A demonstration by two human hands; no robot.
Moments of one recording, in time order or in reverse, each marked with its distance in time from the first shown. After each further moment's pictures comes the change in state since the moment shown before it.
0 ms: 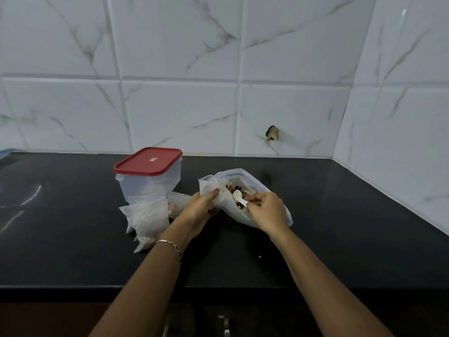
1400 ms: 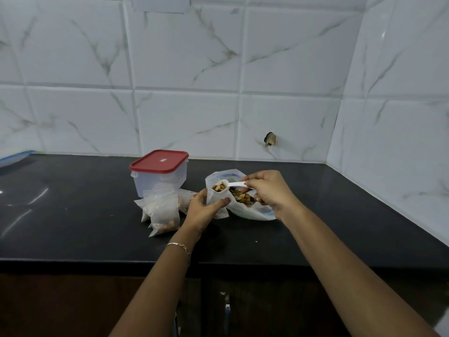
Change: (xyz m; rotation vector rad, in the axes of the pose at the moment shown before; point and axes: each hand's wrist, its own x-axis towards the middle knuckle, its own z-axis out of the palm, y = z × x) left_hand -0.041 -0.010 -0.004 0.318 0.091 0.252; right_hand -0.049 -0.078 -0.063 0.411 -0.178 0.054
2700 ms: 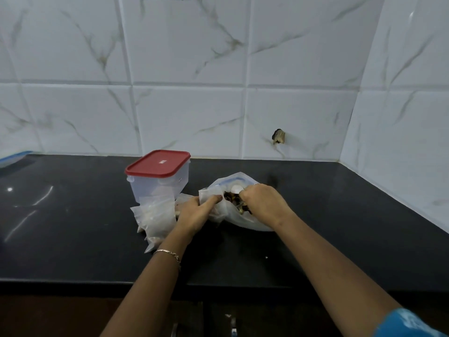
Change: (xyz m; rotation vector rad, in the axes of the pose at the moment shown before) left_hand 0.020 0.007 -0.017 0.261 0.094 -0.104; right_hand 0.076 0.061 0.021 -1.404 -0.113 -0.728
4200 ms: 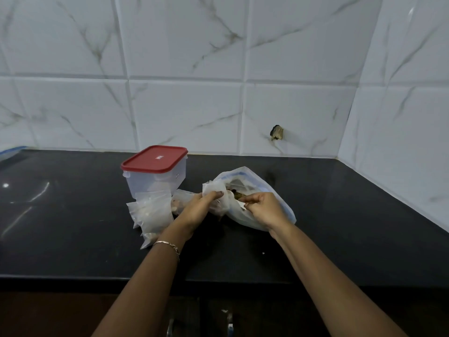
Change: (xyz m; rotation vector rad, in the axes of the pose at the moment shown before) left_hand 0.008 -0.001 0.008 -0.192 -0.187 -0.130; right_hand -0.018 -0.007 0.030 1.219 -0.025 0.714
